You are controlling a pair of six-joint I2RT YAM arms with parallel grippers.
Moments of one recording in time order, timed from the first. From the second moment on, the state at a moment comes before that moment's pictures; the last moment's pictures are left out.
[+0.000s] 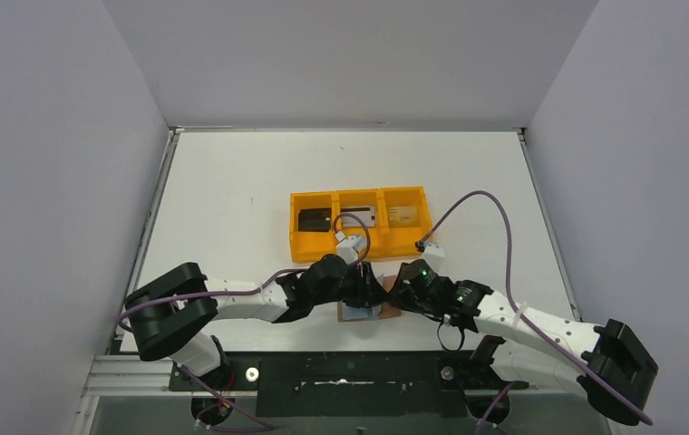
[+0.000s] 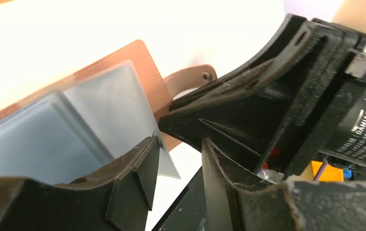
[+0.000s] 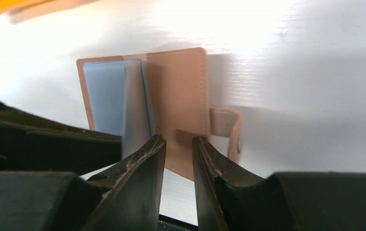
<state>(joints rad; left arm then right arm) -1.09 1.53 0.60 0.44 0.06 -0.94 0.90 1.04 0.47 -0.34 0.21 0.98</state>
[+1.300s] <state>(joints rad) -1.13 1.40 0.53 0.30 -0.04 -0.98 0.86 1.27 0.50 -0.22 0.16 0.93</state>
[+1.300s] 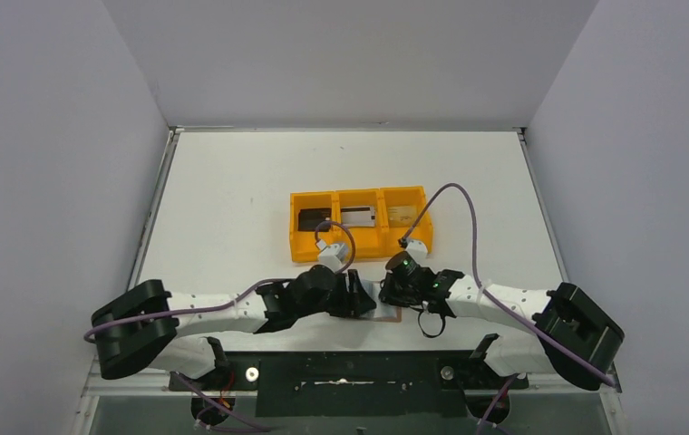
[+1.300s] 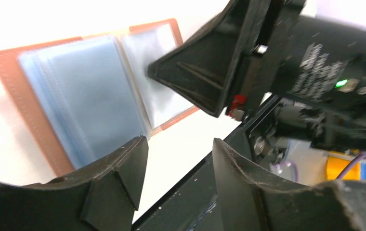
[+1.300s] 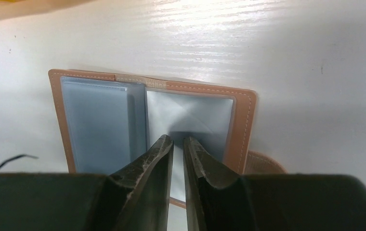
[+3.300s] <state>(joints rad) -1.12 1.29 0.55 0.08 -0.30 -1.03 0.86 1.37 0.50 0.01 0.12 0.96</state>
